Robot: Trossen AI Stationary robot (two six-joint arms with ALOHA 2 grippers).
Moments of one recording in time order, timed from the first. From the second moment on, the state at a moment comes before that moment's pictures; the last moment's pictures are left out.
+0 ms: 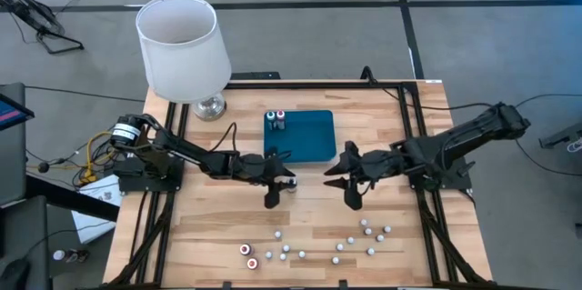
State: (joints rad) left arm -0.14 1.67 0.73 0.53 -0.11 -0.20; right arm 0.33 1.21 0.91 -0.28 0.21 0.35
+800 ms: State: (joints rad) left arm -0.14 1.36 0.88 -0.01 -0.15 -0.19; right arm 0.29 1.39 0.91 -0.07 0.21 0.29
